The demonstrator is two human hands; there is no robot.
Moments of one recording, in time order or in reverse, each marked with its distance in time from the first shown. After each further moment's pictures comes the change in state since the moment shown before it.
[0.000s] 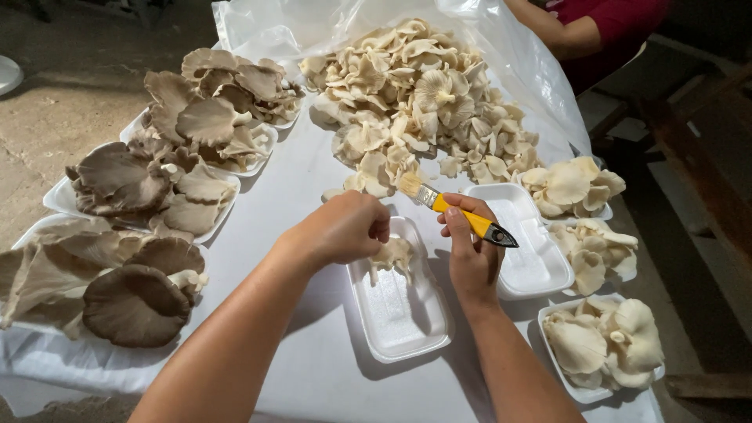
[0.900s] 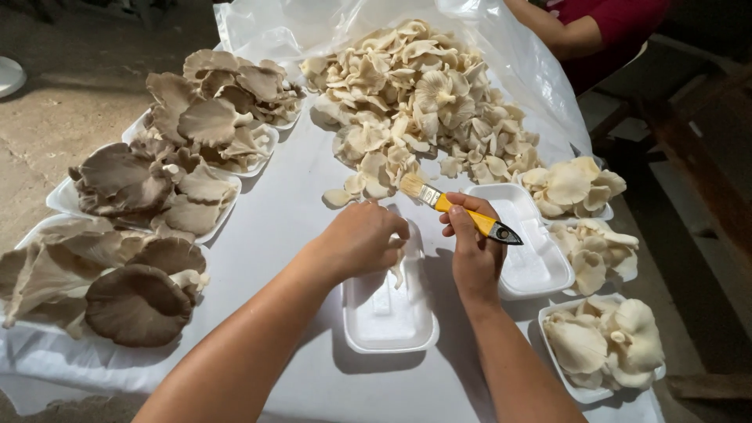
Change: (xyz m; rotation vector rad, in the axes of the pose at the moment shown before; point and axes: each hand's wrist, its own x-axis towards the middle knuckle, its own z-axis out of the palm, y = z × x) left_hand 0.012 -0.001 0.031 0.191 0.109 0.183; right_hand 0.004 0.006 0.001 -0.019 0.025 0.088
